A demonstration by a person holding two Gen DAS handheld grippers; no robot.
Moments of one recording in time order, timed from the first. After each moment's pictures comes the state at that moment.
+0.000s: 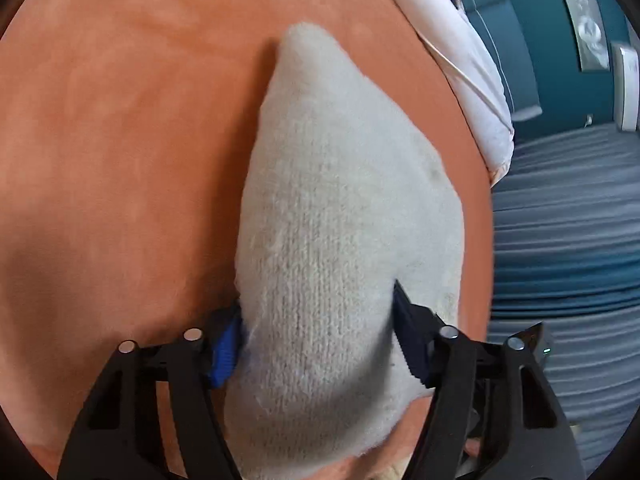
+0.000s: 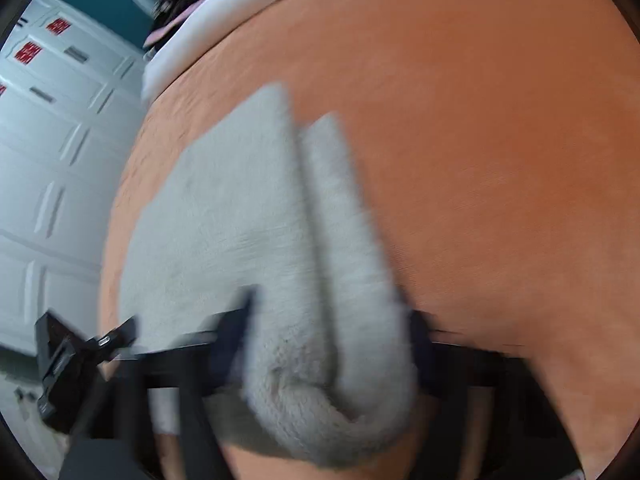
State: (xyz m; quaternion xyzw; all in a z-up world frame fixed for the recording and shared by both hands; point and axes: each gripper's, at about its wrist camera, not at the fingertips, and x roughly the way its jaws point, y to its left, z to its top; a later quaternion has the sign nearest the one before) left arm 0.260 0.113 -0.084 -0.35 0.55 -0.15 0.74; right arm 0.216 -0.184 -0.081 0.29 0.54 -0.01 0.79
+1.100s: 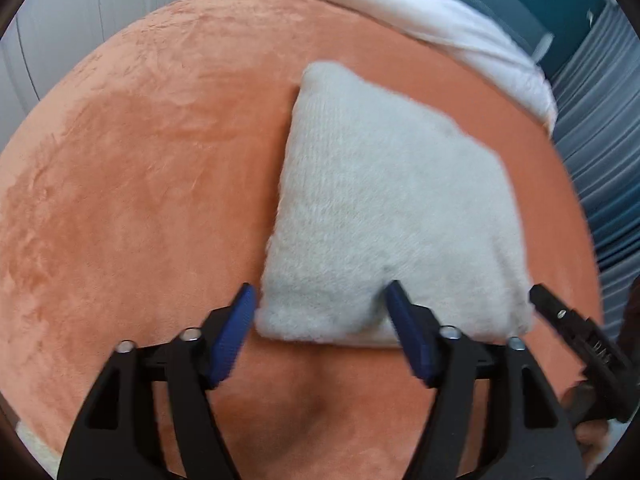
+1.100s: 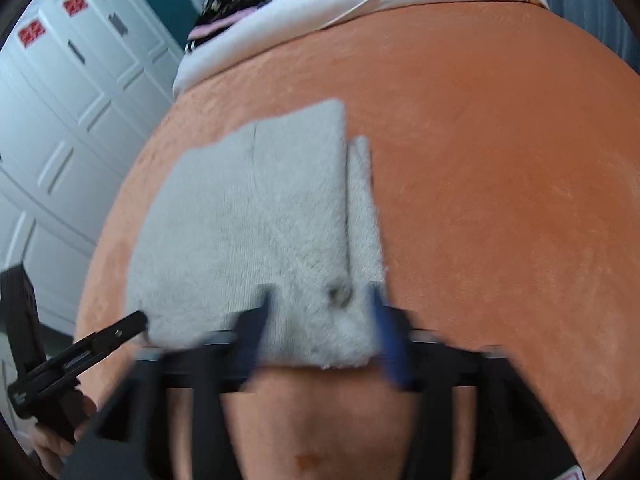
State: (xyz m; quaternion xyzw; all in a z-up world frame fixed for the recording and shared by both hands) left arm 0.193 0.089 -0.035 -0.16 0.52 -0.07 0.84; right arm 0.167 -0.175 -0.035 0.22 0.48 -0.02 0.85
